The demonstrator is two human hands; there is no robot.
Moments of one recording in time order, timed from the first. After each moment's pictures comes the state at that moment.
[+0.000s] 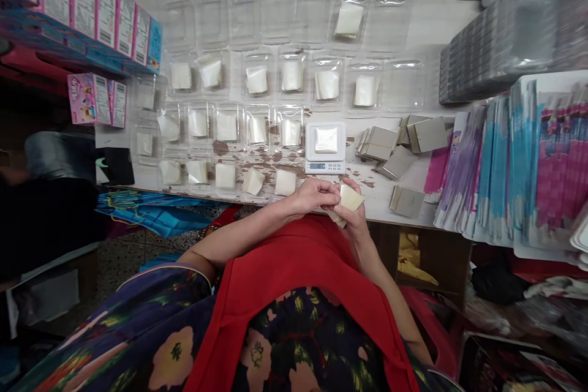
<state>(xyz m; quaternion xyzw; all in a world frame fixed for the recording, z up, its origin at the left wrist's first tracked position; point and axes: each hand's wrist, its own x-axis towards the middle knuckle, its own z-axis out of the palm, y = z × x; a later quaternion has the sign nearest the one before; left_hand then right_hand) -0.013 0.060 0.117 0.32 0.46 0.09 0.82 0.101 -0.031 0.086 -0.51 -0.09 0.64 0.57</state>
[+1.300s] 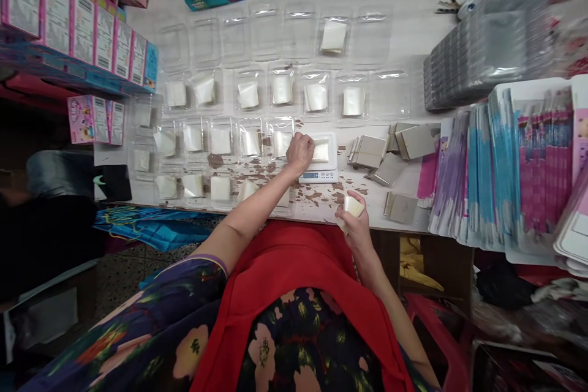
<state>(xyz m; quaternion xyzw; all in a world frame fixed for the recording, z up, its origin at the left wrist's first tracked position) 0.020 0.161 0.009 0.69 0.65 0.06 0.30 0.124 -0.040 0.058 -0.65 -0.04 0.55 0.53</state>
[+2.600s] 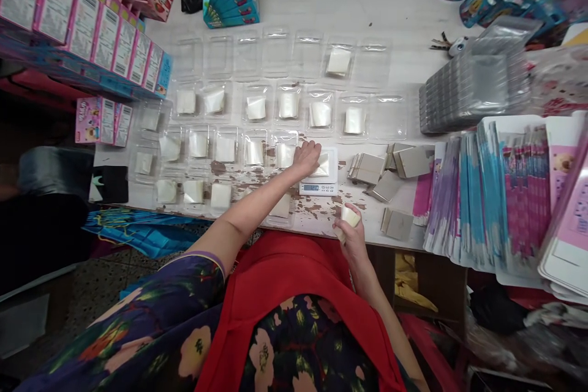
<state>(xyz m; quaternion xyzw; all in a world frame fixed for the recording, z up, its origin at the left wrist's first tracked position) 0.027 0.190 0.027 0.82 0.50 -0.13 0.25 0.122 -0.034 0.050 -0.65 0.00 0.55 0.52</state>
